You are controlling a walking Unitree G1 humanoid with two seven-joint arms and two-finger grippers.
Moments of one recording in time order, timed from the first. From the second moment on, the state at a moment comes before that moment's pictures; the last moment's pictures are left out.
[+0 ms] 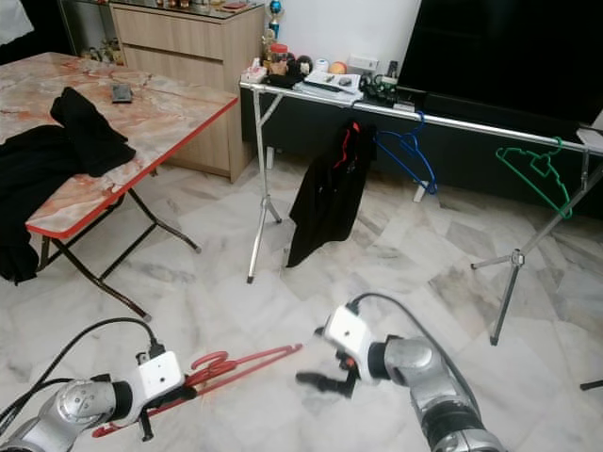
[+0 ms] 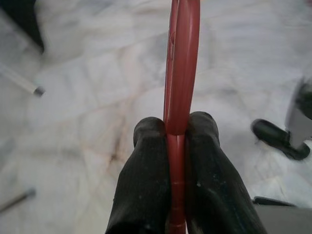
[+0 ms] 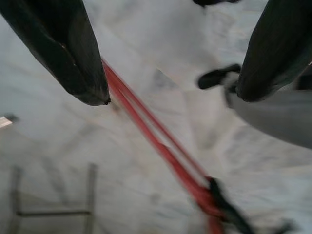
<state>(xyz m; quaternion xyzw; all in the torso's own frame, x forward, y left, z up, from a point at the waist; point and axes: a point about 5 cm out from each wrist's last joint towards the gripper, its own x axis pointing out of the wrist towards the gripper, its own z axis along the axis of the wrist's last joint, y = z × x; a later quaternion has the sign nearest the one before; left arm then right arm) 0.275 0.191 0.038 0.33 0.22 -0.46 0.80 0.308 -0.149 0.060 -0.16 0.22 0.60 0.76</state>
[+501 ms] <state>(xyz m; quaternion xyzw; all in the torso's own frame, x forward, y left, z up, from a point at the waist) 0.279 0.137 0.077 0.32 0.19 -0.58 0.72 0.307 -0.139 0.055 -0.17 0.22 0.60 0.75</state>
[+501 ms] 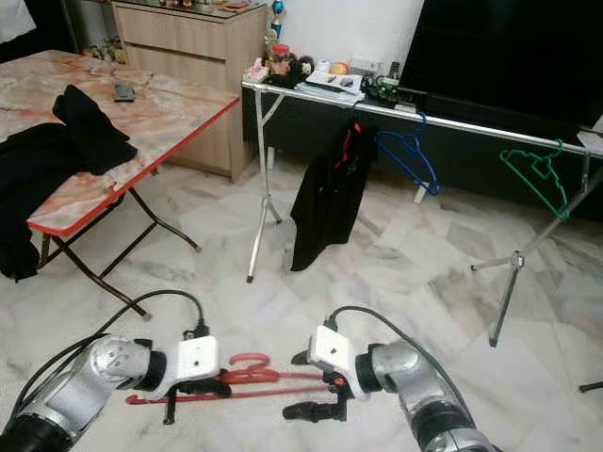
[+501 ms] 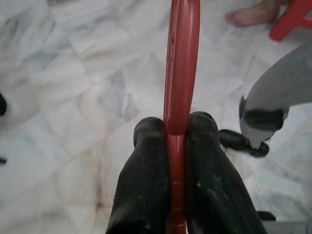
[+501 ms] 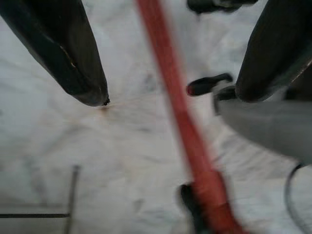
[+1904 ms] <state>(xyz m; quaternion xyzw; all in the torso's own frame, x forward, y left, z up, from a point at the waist) 0.280 0.088 0.088 0.34 0.19 -0.62 0.68 0.295 -0.139 0.046 -0.16 0.26 0.65 0.69</state>
